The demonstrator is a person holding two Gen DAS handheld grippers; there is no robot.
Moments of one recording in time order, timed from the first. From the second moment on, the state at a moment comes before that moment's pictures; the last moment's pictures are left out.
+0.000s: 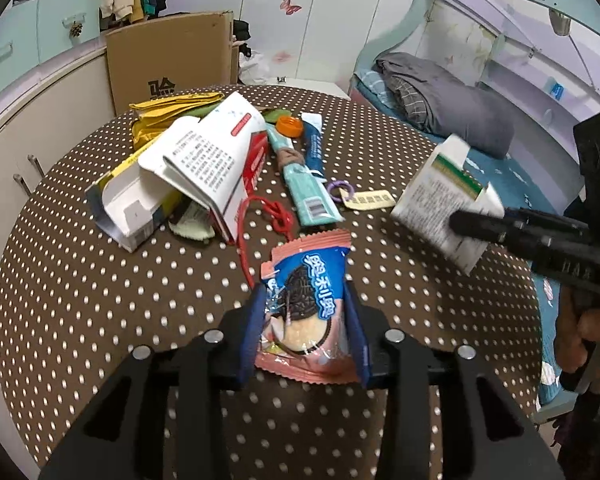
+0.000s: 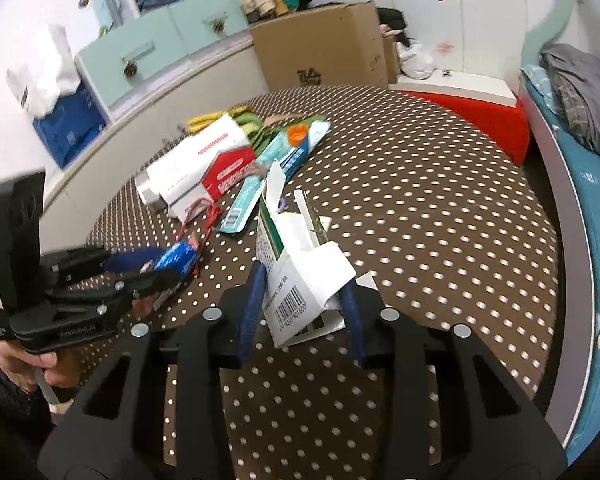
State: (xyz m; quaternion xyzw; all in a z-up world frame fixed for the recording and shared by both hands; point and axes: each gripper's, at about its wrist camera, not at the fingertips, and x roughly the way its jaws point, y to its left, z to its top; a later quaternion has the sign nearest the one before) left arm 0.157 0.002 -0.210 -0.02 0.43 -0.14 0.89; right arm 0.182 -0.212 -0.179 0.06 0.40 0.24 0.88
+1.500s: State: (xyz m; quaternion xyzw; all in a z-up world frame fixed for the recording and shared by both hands) left arm 0.302 -0.328 -0.158 0.05 0.39 -0.31 0.86; right arm 0.241 -0.528 -0.256 0.32 0.40 -0.05 0.86
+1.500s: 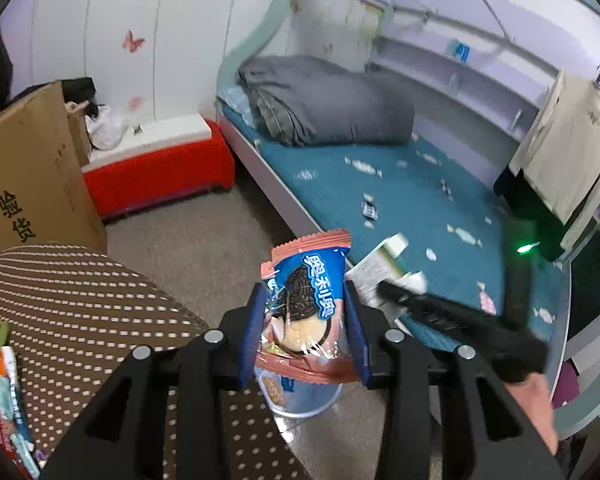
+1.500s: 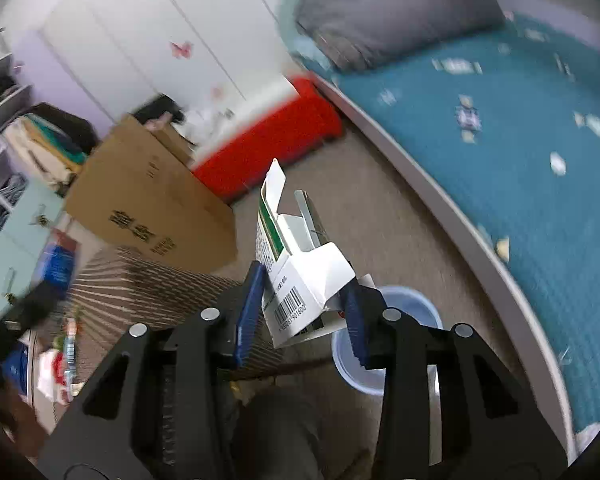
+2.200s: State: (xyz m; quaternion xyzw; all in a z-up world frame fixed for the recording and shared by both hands) left arm 0.336 -0.409 -0.253 0.14 0.49 -0.32 0.80; right arm 0.195 -0.572 -0.265 0.38 0.34 -0.08 0.85
